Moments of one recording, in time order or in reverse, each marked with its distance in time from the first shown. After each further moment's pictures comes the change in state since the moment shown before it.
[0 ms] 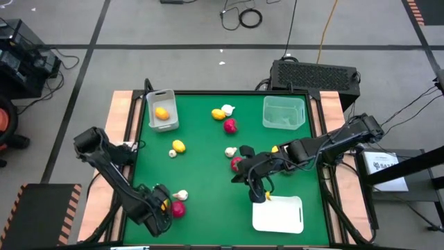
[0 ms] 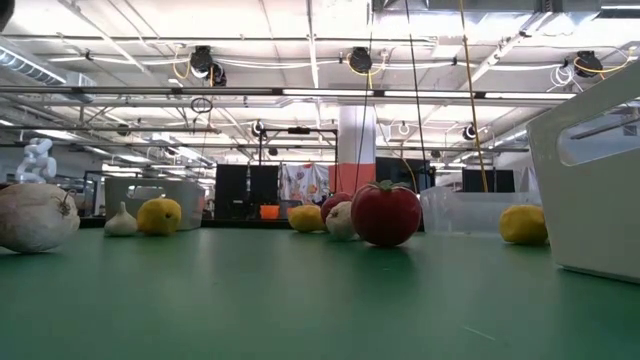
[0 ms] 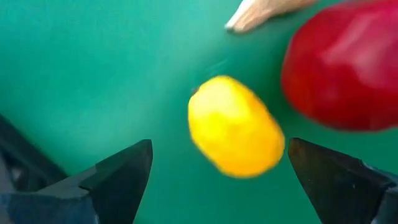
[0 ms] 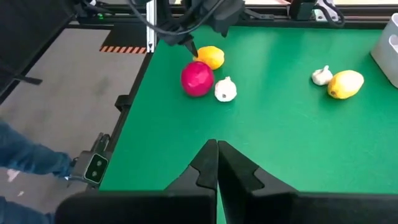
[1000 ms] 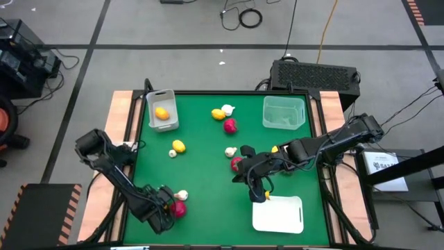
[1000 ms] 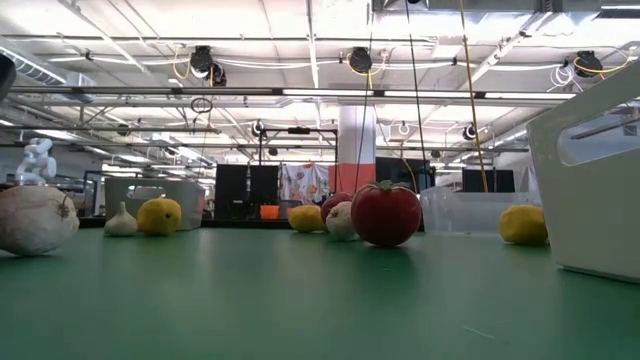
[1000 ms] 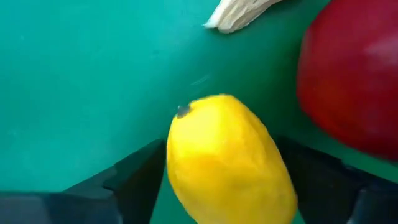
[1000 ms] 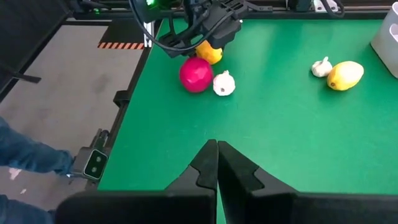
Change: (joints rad) left arm 0.002 0.028 -0.155 0.214 0.014 0.079; right arm -0.003 0.000 0.000 -0.023 0.000 0.014
